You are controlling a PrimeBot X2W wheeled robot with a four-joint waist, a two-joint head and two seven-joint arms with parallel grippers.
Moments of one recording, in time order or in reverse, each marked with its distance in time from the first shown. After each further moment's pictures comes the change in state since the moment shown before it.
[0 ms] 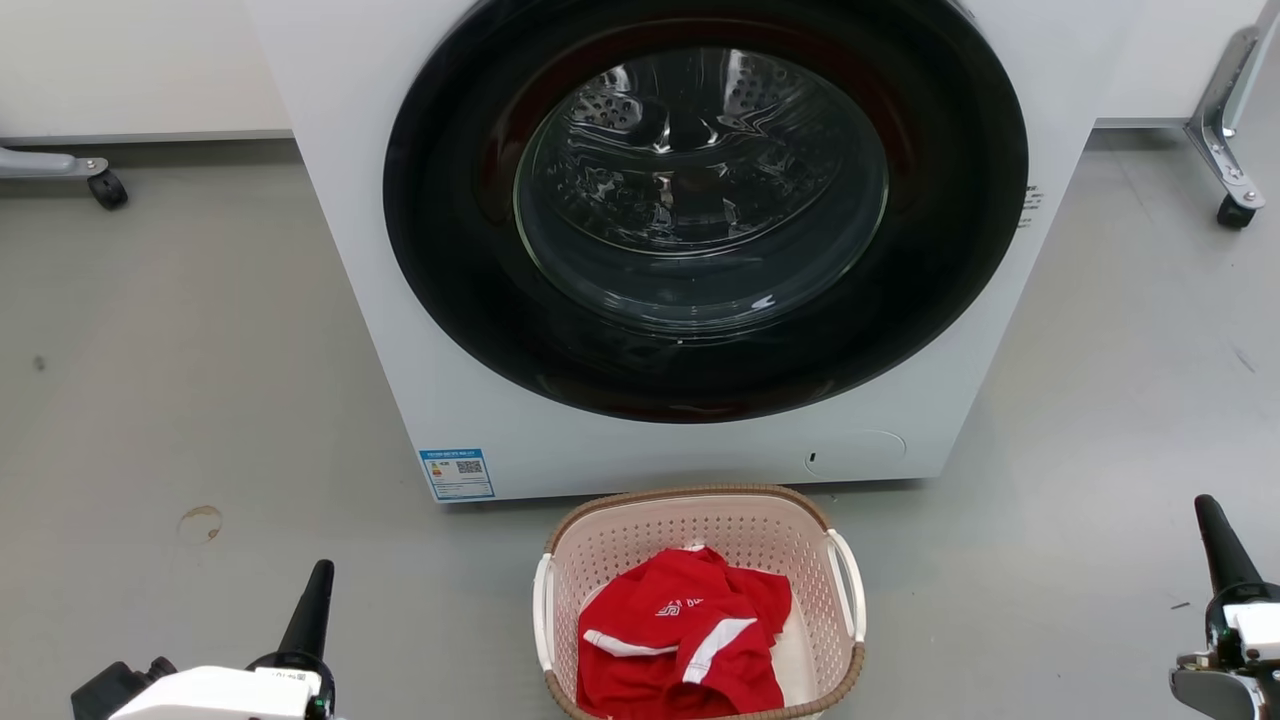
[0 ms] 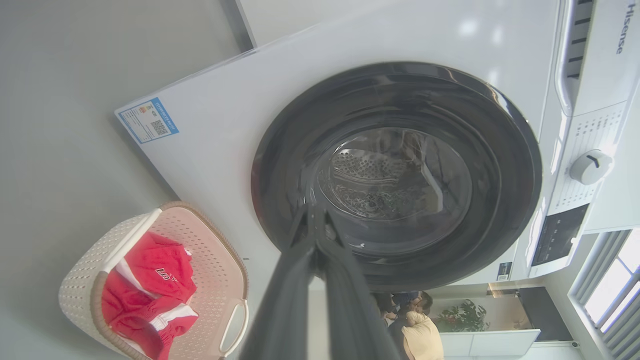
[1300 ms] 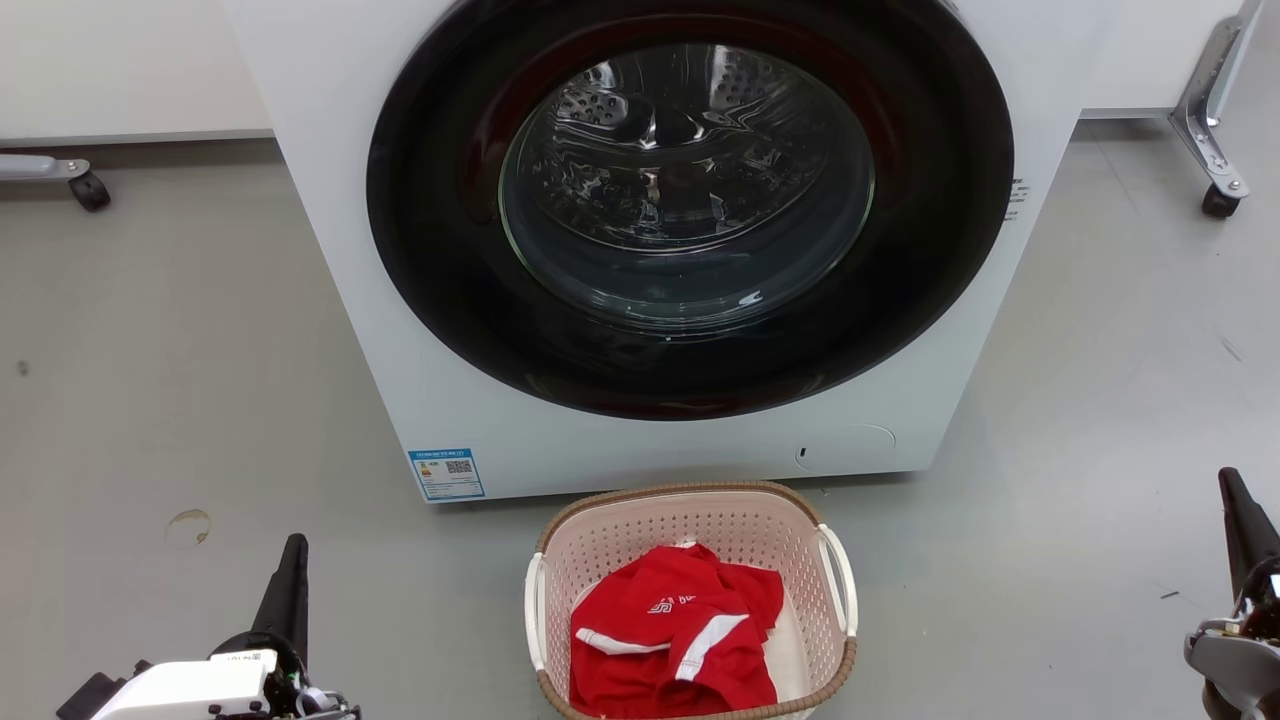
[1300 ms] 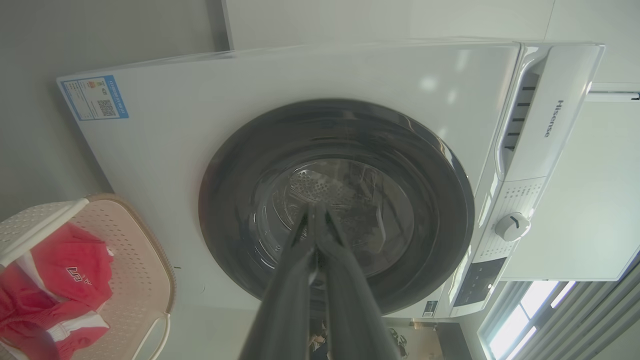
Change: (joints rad) left arm -0.044 -0.058 0.100 0.041 -0.196 -0.062 0.022; right arm -0.039 0.017 -0.070 -0.004 0.191 -0.007 0.063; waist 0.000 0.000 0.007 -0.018
